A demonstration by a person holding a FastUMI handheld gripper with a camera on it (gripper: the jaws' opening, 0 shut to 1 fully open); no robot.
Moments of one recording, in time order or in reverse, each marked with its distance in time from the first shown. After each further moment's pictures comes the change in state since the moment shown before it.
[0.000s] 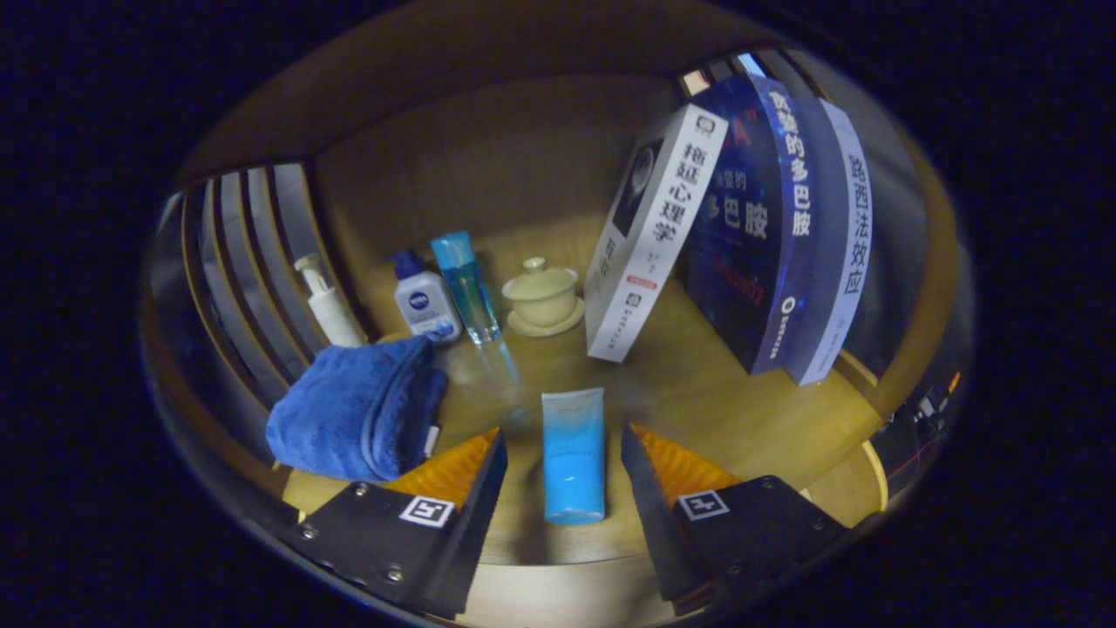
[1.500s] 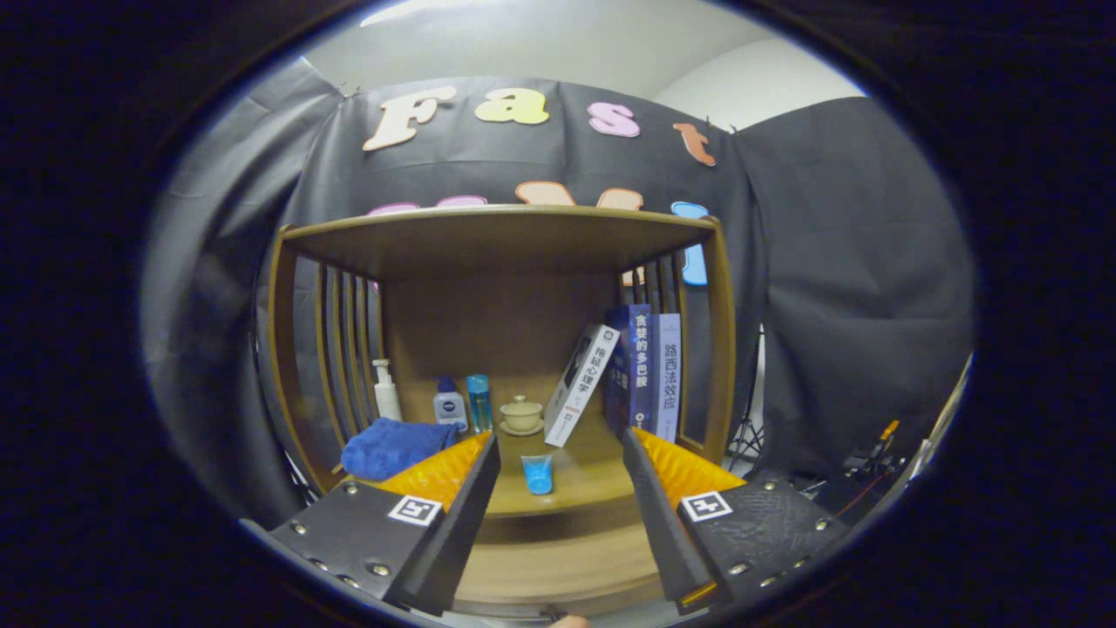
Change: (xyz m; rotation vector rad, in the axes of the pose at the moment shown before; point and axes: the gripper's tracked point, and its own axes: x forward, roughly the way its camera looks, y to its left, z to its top) arm -0.242 -0.015 0.012 -0.065 -0.519 -0.156
